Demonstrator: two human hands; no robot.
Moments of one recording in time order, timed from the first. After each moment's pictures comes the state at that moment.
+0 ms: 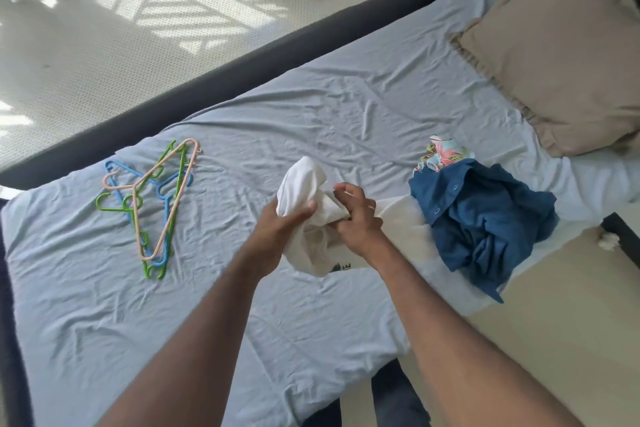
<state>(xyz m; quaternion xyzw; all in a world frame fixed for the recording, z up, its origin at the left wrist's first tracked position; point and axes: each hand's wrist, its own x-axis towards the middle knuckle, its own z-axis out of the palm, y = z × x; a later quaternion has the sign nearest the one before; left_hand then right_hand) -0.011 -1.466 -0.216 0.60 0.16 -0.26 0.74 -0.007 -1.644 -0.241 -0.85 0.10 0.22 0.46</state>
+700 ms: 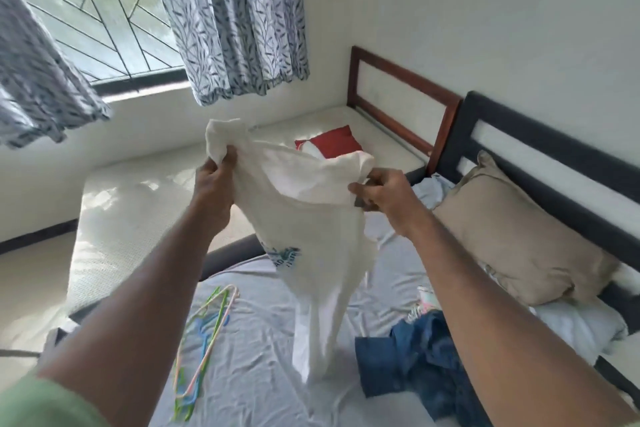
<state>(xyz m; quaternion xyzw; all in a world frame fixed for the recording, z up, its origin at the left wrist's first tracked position) 0.110 -1.377 0.166 0.63 0.11 0.12 0.76 0.105 -1.663 0.146 -0.75 0.01 0.03 0.67</state>
